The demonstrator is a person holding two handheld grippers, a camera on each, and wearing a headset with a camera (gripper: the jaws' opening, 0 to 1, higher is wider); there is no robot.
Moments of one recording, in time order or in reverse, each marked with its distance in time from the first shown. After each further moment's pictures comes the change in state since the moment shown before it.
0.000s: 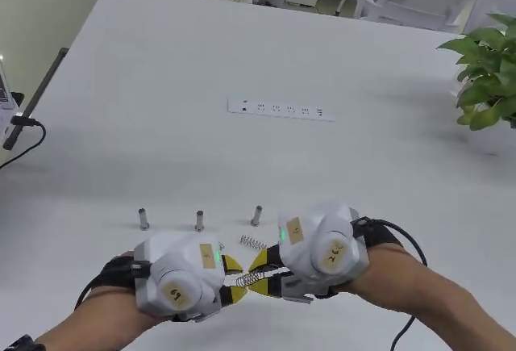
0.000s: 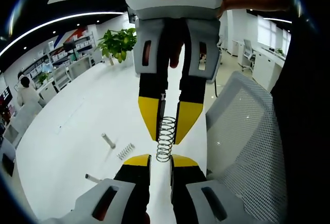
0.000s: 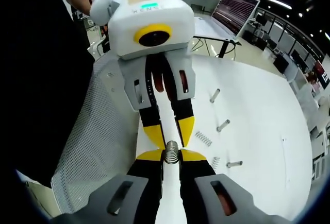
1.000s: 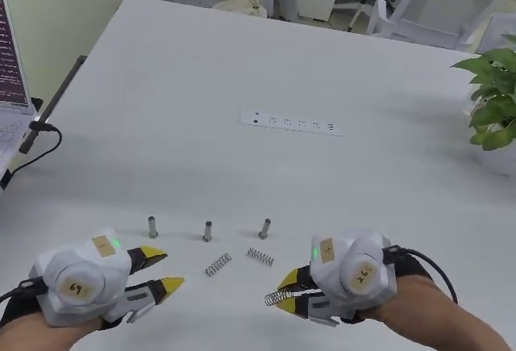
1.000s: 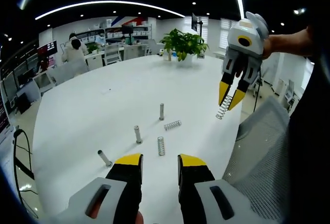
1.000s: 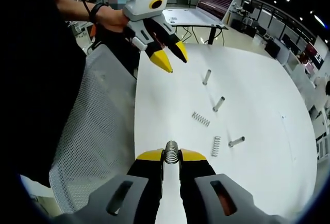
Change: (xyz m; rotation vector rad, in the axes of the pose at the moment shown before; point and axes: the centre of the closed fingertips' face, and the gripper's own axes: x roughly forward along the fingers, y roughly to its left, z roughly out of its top) left arm -0.085 0.063 -0.071 -0.393 -0.062 0.323; right arm -0.002 -0.001 -0.037 0.111 0.040 -0.035
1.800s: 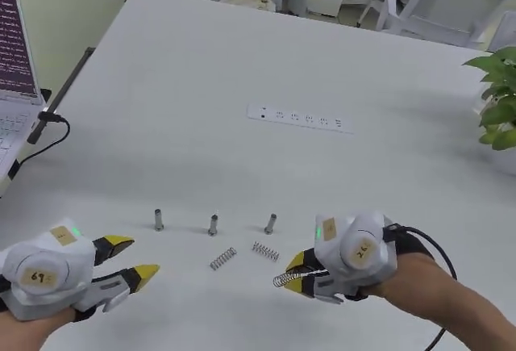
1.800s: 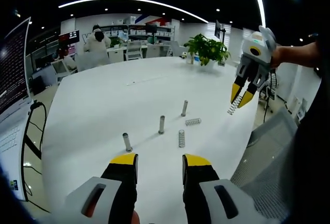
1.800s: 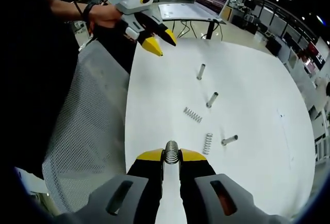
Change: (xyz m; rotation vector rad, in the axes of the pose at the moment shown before) left arm -0.022 0.038 -0.019 -0.129 -0.013 0.129; right arm 0.004 -0.027 -0.006 -0.011 0.047 0.001
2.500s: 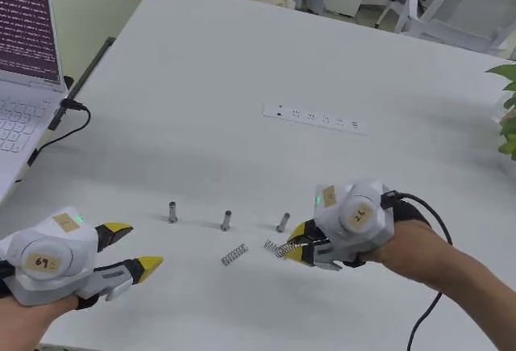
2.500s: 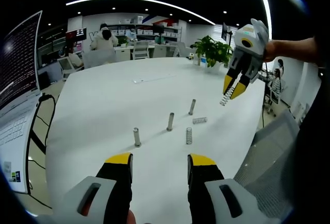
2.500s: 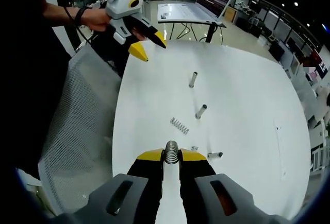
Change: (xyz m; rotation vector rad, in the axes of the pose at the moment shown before) left arm -0.008 0.015 -0.008 -0.031 0.000 0.032; right arm 0.007 -0.032 0.030 -0.055 0.015 0.005
